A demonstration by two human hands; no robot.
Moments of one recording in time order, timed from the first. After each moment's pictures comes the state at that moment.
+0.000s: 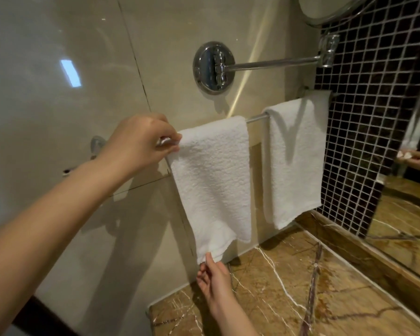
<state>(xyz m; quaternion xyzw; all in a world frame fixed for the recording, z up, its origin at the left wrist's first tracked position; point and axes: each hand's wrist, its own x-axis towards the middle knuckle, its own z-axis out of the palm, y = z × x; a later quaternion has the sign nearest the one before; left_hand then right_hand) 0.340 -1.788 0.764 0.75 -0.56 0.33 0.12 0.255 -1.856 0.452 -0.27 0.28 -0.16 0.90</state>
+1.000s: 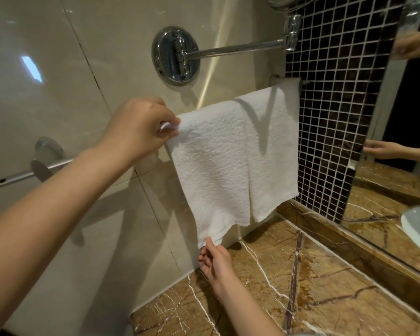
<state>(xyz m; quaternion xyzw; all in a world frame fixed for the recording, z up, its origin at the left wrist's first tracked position) 0.338 -1.850 0.758 0.71 -0.60 0.34 0.15 0.251 -1.915 0.453 -0.30 0.30 -0.17 0.89</state>
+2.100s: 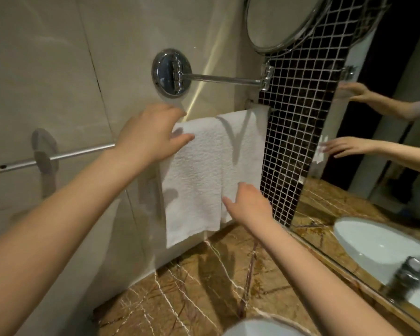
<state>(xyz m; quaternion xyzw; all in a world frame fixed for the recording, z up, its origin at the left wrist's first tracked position) 0.303 -1.859 0.767 0.80 -0.53 0.24 0.16 0.153 -1.997 0.630 -0.90 0.39 -0.15 0.14</state>
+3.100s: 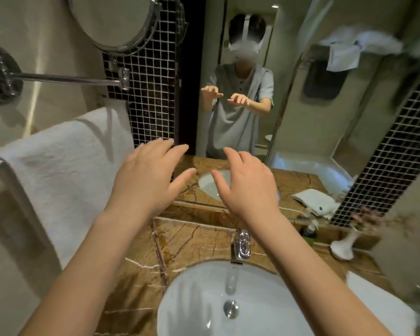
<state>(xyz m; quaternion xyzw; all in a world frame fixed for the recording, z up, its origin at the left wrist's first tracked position) 0.170 -1.863 0.736 0.58 -0.76 0.13 0.24 -0.016 -1.878 0.723 -0.74 0.62 -0.23 -0.13</state>
